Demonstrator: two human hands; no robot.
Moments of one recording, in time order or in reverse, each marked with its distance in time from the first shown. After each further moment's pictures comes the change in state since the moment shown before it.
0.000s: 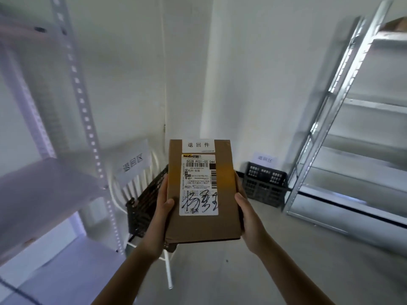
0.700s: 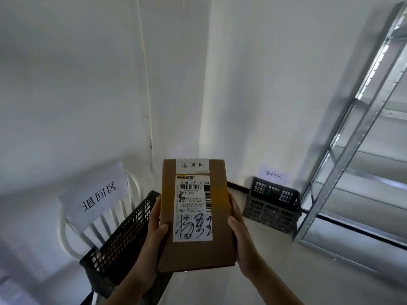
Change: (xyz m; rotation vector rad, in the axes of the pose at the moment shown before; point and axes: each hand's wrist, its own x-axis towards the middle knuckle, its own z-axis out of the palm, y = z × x) left_hand 0.244 -0.105 0.005 -0.084 0.088 -0.140; right_hand 0.241 0.075 -0.132 -0.076 0.011 0.001
